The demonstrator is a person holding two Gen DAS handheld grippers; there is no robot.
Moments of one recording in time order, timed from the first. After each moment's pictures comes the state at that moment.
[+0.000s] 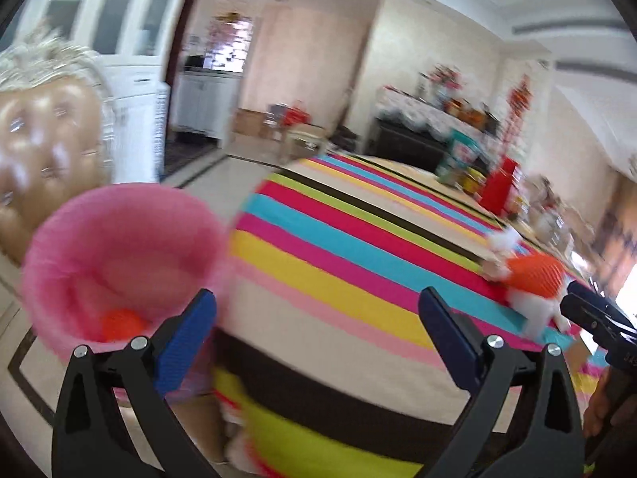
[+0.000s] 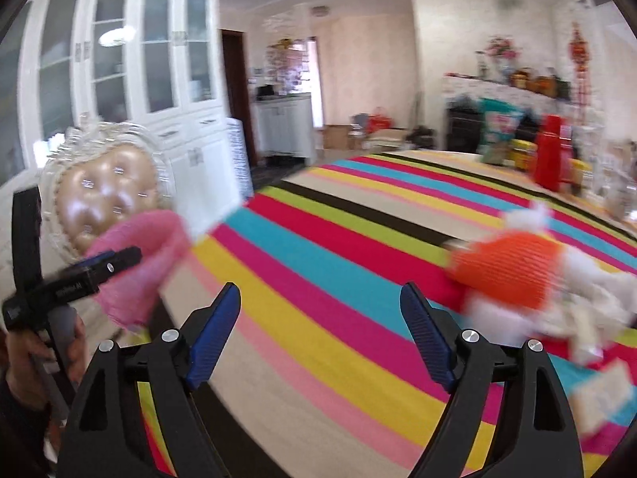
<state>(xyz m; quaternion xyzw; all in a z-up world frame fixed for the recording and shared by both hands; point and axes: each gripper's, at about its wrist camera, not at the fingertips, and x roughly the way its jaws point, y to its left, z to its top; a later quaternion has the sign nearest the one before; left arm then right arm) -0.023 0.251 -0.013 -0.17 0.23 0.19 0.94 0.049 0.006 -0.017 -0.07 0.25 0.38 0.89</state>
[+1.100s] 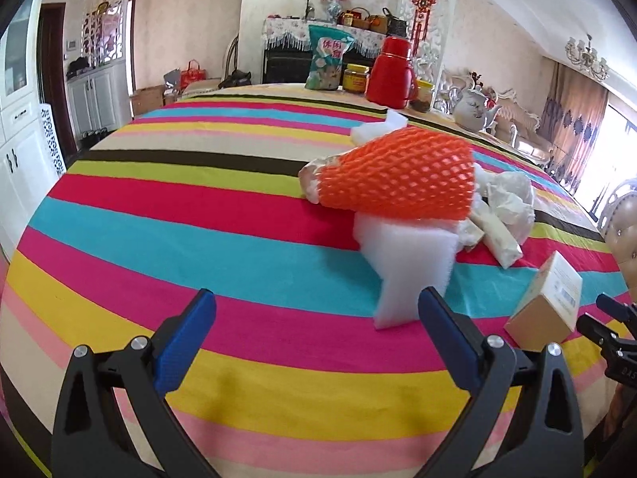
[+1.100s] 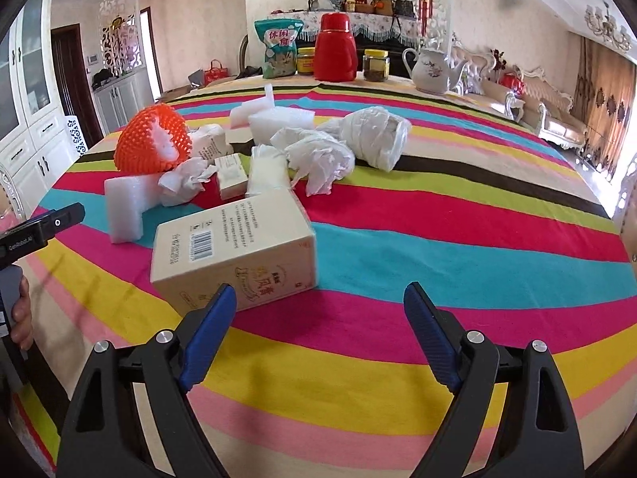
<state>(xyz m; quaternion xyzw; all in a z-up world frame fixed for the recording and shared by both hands) 0.174 0.052 -0.059 -0.08 0.35 0.04 0.93 0.116 -0.235 -0.084 -0.04 0.37 0.12 0.92</state>
